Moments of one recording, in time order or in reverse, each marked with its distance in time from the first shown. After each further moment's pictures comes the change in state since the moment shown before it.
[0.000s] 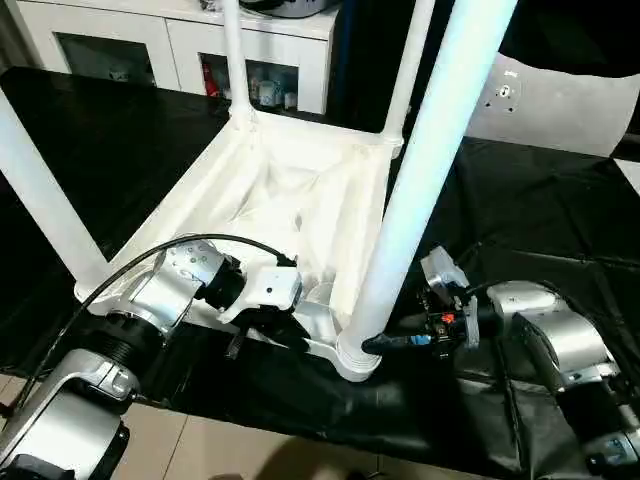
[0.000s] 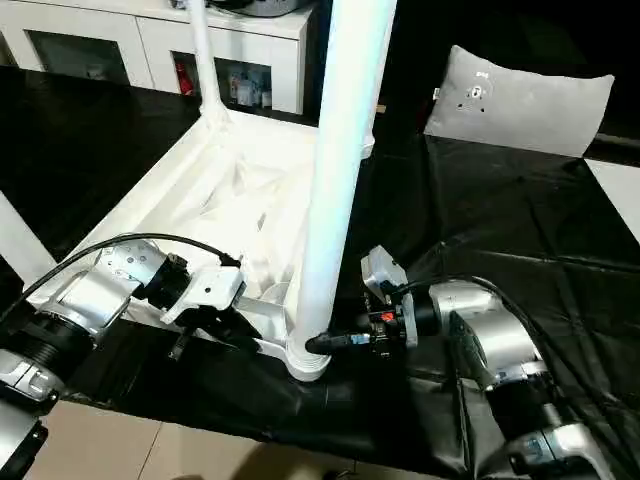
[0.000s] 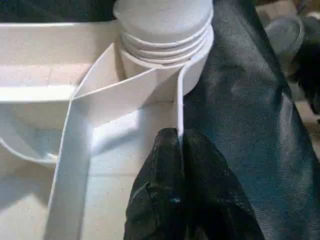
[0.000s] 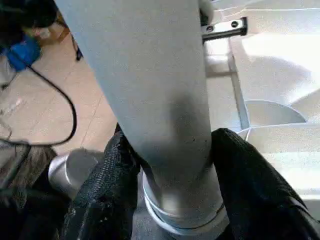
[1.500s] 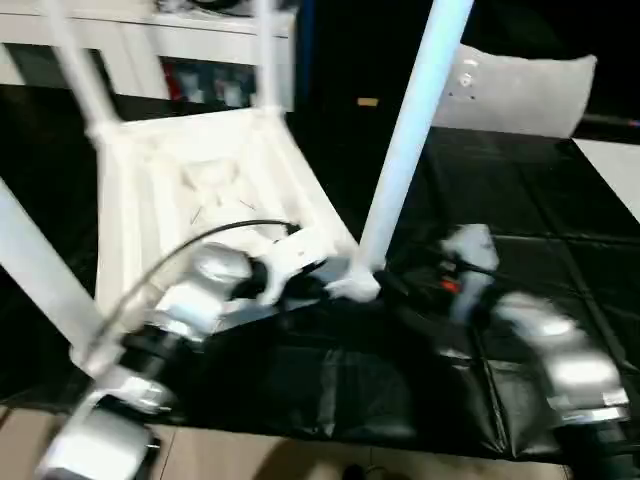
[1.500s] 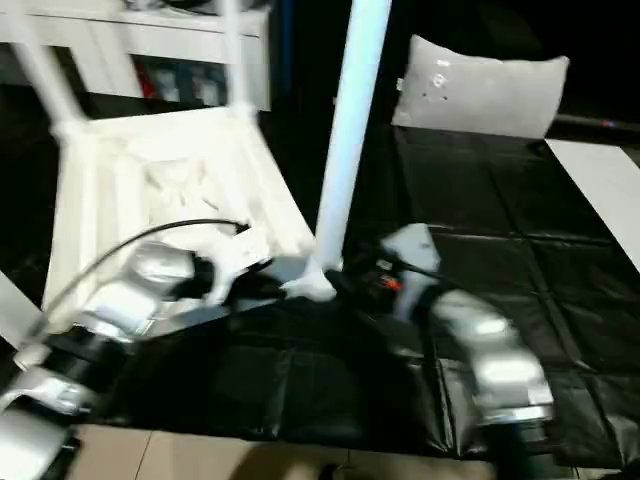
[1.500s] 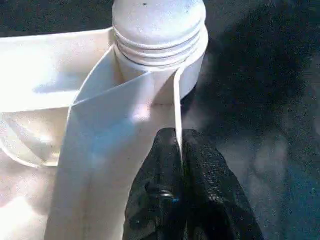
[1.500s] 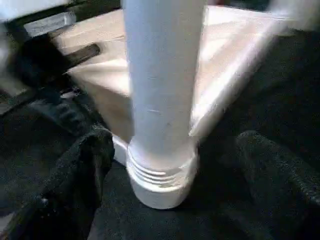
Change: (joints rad) left arm 0.037 -0.073 0.067 -0.094 0.066 0.253 0.342; right arm 0.076 0.037 -0.155 -0.096 -0.091 -0.071 -0.392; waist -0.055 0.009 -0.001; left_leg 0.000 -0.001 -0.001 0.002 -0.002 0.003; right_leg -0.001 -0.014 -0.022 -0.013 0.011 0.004
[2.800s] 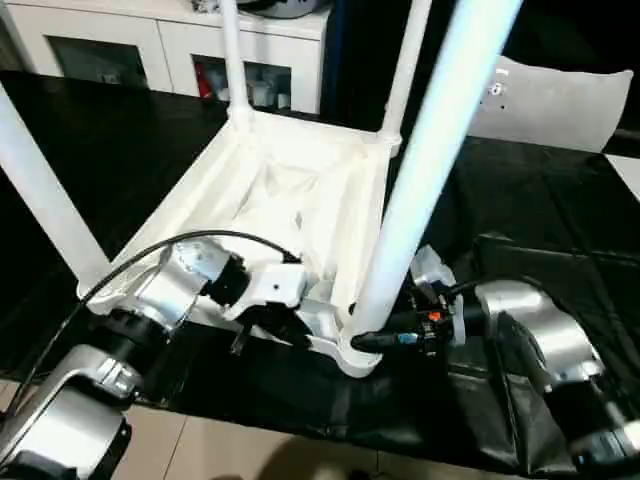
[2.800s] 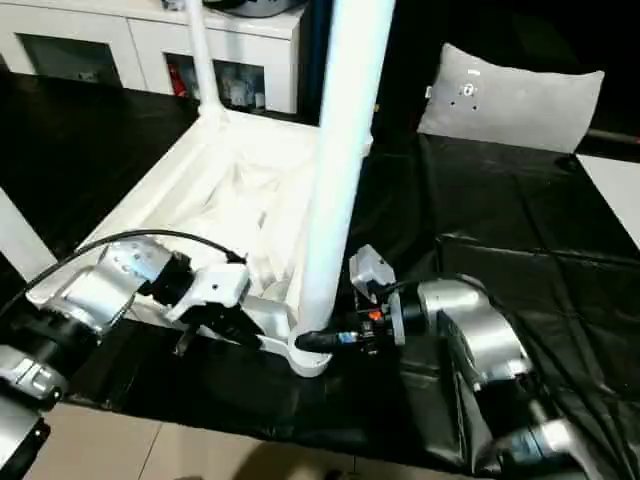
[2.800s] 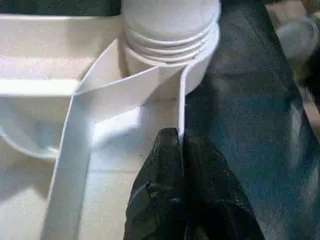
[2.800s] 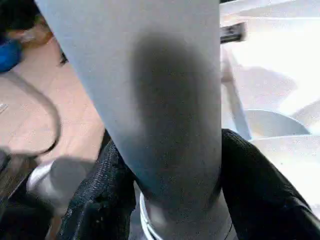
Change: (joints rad) left arm -0.027 0.067 -0.045 0.057 -0.043 -0.150 -0.280; right arm -0.074 0.040 0.151 0.105 0.047 0.037 0.295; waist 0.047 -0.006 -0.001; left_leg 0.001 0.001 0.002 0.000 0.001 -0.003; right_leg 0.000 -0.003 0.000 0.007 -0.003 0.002
